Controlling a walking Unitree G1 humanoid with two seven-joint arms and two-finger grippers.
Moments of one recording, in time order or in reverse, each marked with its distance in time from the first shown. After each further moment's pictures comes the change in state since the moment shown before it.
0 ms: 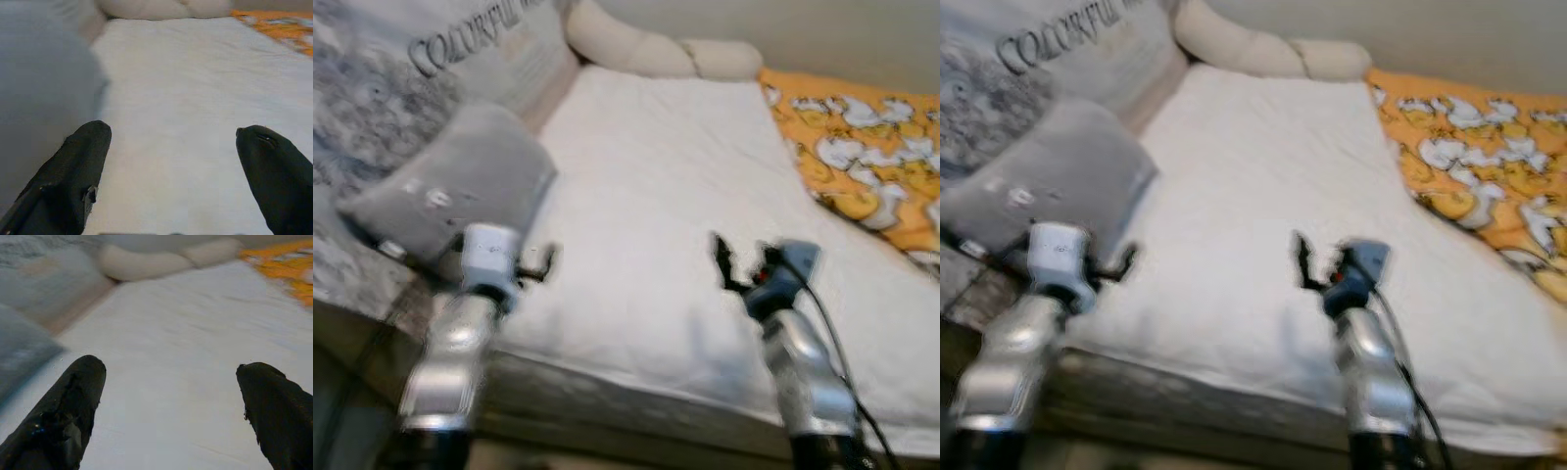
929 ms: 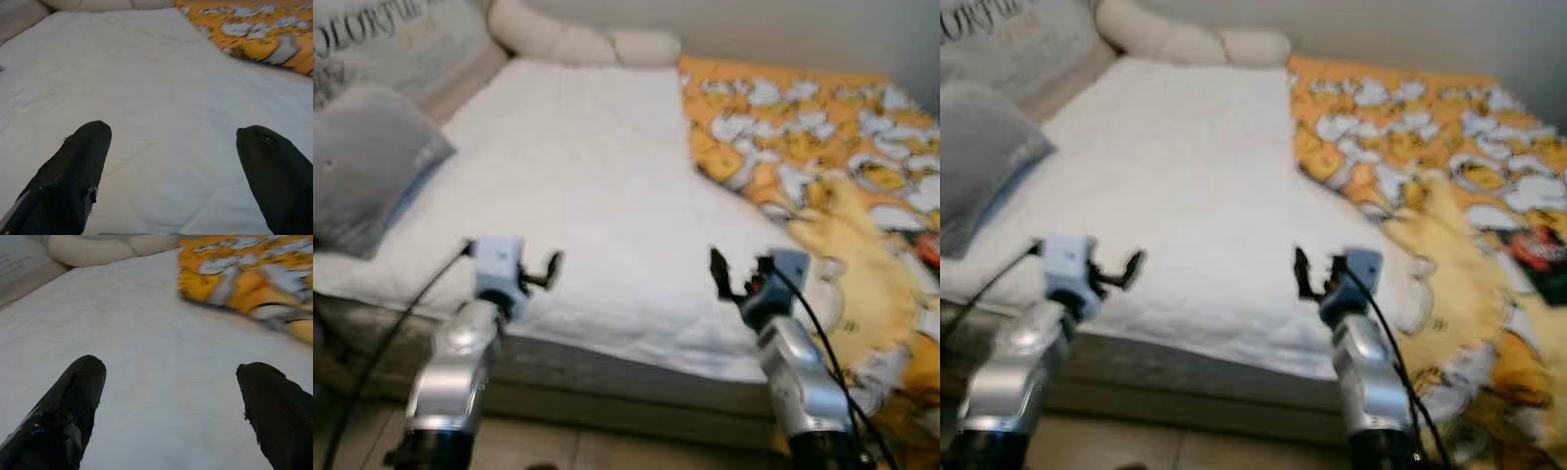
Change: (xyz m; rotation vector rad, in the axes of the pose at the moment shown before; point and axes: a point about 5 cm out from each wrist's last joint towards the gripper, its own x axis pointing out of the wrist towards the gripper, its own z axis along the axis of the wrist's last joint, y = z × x) left arm 0.001 0.004 -0.009 -0.021 0.031 0.016; right arm 0.005 0.001 -0.016 -0.048 0.068 -0.001
